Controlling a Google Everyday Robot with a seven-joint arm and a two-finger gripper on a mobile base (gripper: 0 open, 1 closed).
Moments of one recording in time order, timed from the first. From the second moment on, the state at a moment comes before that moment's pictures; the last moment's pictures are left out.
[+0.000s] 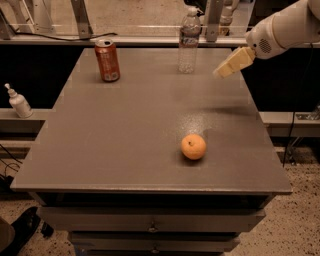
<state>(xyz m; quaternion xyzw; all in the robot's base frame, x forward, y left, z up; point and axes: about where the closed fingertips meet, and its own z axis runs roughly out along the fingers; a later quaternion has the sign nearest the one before) 0.691 -0.207 0.935 -0.43 0.80 0.08 0.40</state>
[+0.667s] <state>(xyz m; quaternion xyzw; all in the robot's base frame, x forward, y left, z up) 0.710 -0.185 0.918 -0.41 0.80 0.11 0.43</state>
